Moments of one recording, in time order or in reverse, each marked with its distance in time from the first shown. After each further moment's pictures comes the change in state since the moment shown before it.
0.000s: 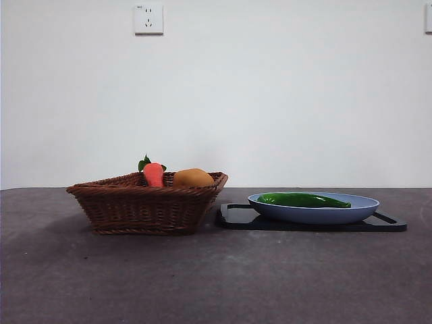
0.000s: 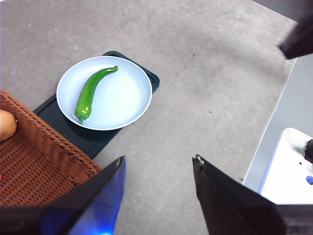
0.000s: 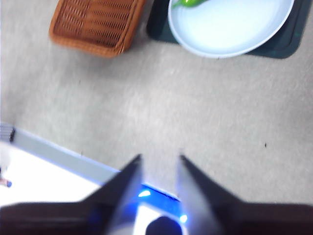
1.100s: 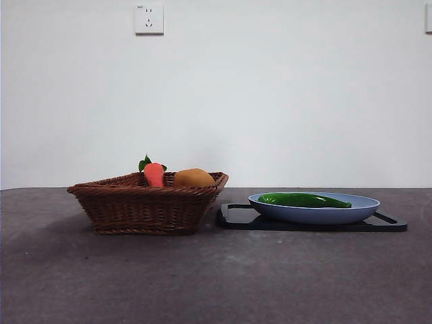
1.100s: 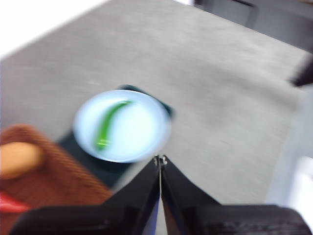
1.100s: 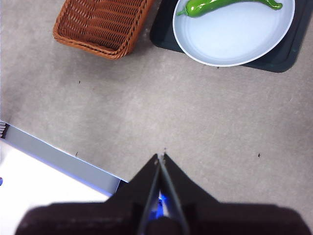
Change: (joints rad) left arm 0.026 -0.001 0.000 0.135 -0.043 0.000; right arm -0.001 -0.012 0.000 0.021 0.000 -0.047
